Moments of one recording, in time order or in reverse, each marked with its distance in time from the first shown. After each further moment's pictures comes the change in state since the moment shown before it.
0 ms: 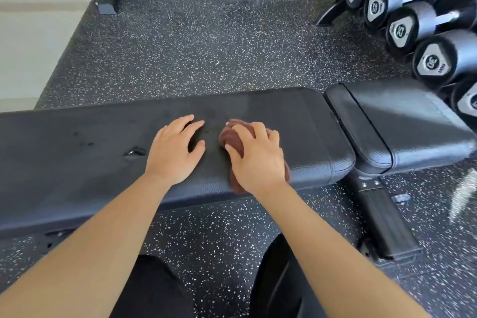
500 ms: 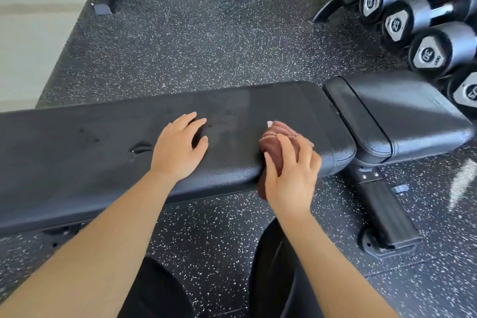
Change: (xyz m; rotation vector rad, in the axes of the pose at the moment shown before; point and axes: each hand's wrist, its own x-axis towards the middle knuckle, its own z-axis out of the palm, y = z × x) left_hand -0.009 0.000 0.001 -0.077 0.013 -0.013; right_hand -0.060 0.029 0.002 0.111 0.395 0.182
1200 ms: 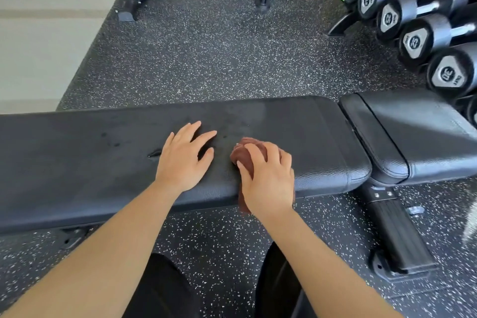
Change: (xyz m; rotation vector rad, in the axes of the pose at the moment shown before) left_hand -0.006 -0.020 -0.006 0.097 -0.037 -0.027; right_hand 0.010 -0.049 0.025 -0.147 -0.294 -0.166
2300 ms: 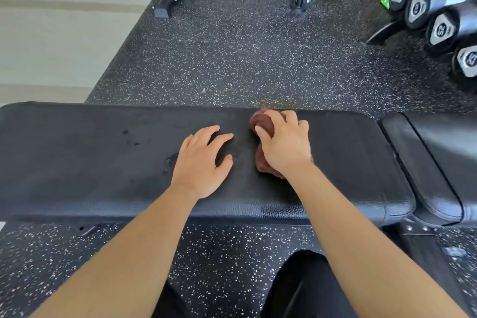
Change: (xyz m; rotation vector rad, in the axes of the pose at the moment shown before) left_hand 0.006 0.001 -0.002 -0.049 0.076 -0.076; right_hand 0.116 -0.005 0.012 0.079 -0.179 -0.041
